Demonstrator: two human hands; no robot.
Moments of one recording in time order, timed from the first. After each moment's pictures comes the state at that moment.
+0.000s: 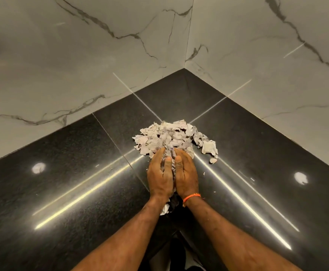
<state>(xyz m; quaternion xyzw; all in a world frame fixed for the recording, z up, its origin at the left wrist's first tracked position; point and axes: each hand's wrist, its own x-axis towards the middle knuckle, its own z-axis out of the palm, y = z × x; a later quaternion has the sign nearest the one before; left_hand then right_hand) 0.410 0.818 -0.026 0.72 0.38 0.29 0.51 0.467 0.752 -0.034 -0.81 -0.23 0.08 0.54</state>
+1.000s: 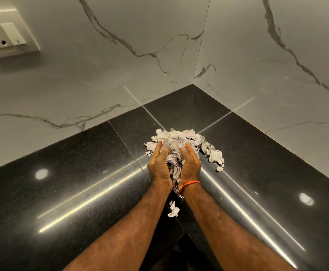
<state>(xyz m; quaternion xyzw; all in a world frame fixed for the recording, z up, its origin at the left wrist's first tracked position) 0.414 0.846 0.046 0.27 0.38 0.35 0.81 0.453 0.797 0.054 -0.51 0.08 0.23 0.83</state>
